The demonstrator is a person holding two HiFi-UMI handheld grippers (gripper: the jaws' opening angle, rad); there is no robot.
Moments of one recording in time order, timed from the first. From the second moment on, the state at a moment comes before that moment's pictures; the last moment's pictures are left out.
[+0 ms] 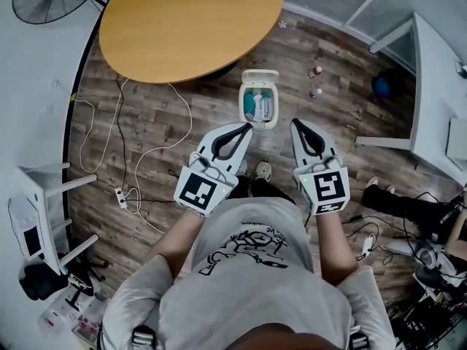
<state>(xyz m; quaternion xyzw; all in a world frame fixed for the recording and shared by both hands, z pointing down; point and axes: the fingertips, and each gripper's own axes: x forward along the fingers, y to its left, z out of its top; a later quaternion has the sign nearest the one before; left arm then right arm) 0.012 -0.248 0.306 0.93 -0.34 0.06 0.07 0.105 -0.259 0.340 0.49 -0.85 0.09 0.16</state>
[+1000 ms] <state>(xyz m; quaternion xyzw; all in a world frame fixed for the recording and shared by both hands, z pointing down) -0.019 -0.212 0.166 0.93 -0.36 0.01 0.01 0.104 -0.218 0.175 0.51 -0.86 0.03 0.07</state>
